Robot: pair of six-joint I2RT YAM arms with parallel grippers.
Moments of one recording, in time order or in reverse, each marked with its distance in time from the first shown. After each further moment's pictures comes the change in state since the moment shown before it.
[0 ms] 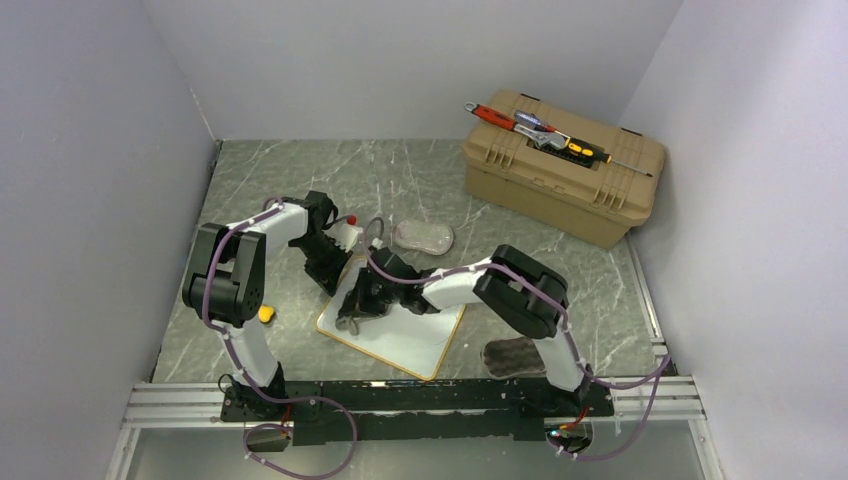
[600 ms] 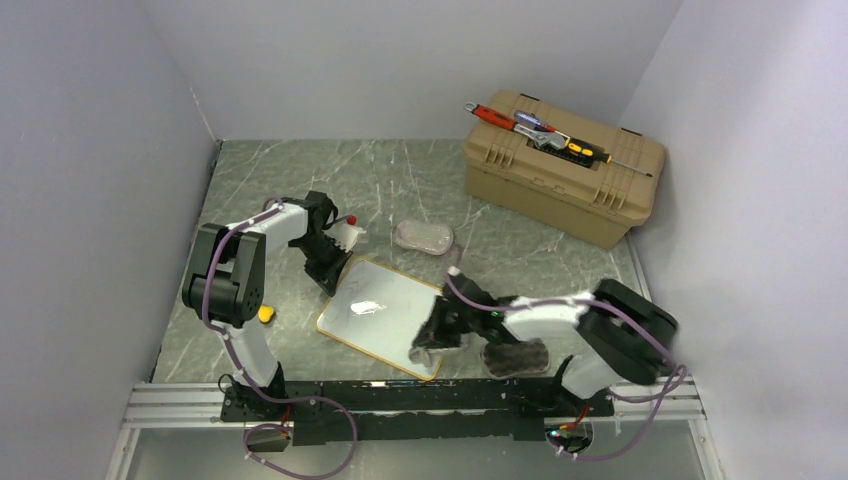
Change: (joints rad) left arm 0.000 -0.002 -0.003 0.003 0.000 0.000; right arm -0.075 -0.661 -0.713 -0.132 0.039 0.048
